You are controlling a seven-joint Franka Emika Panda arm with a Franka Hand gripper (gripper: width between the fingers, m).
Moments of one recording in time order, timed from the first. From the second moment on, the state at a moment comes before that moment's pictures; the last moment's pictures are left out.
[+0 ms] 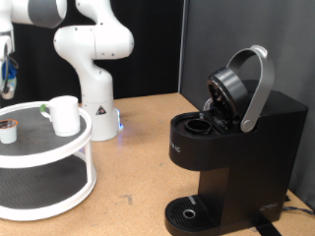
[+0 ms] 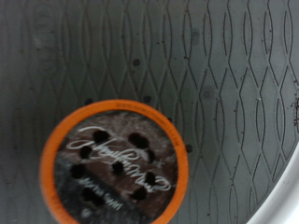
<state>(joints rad) -0.17 -0.50 -0.59 -2.64 -0.40 2.25 -1.19</state>
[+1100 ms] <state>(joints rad) -0.17 -0.40 -0.60 -2.71 -0.40 2.41 -1.19</state>
